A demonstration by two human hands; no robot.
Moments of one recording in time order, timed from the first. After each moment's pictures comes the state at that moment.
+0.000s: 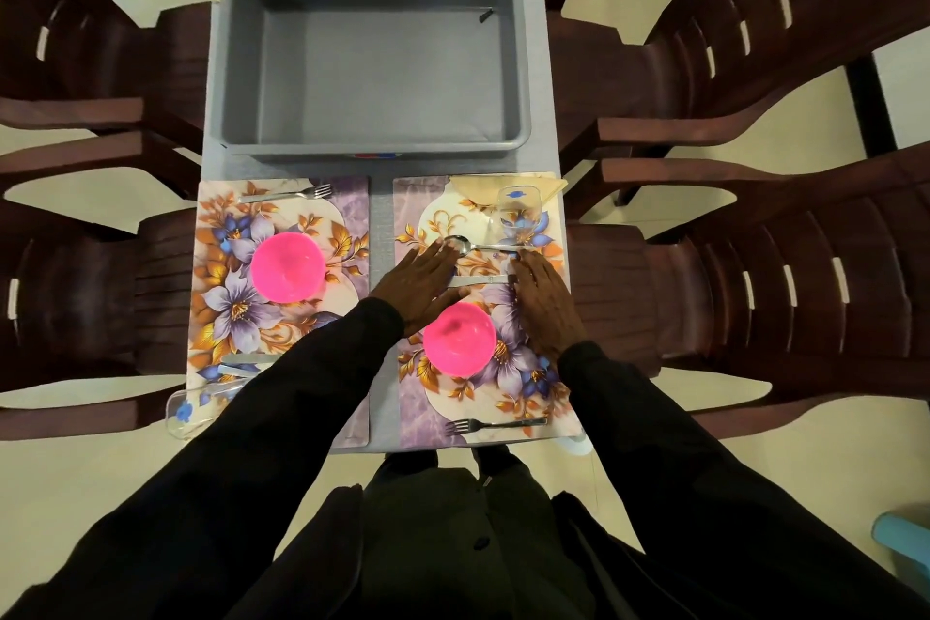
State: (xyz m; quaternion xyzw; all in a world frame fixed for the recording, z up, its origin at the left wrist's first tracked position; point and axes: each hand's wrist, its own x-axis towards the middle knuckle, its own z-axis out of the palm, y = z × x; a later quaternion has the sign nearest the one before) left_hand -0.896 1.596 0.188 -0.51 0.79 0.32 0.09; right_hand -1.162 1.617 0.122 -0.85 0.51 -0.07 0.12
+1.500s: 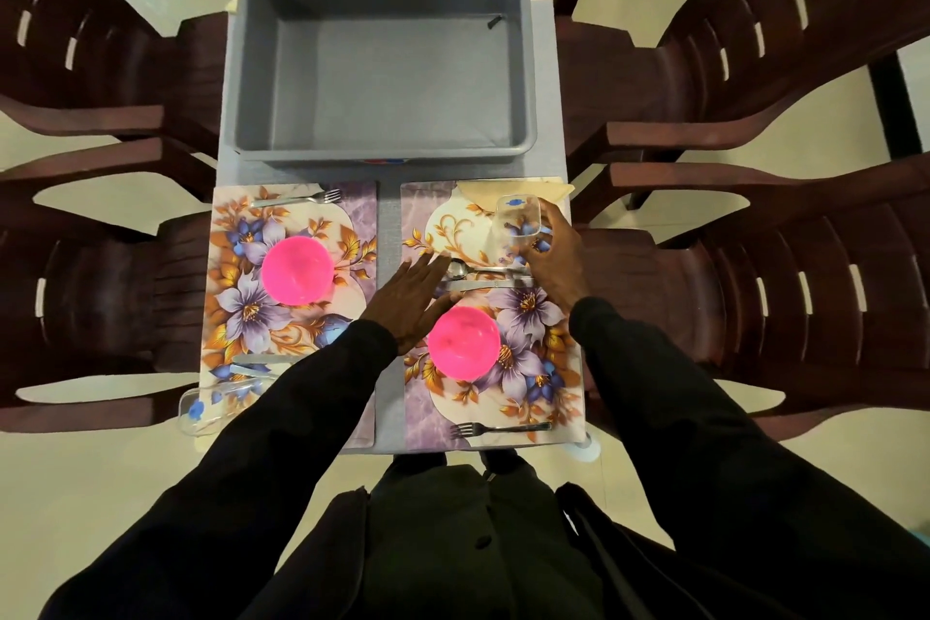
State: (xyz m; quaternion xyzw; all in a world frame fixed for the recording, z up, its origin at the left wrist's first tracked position) left_hand -0.890 1.617 0.210 -0.57 0.74 0.35 0.03; right_hand -1.148 1.544 0.166 -0.55 0.61 -0.31 0.47
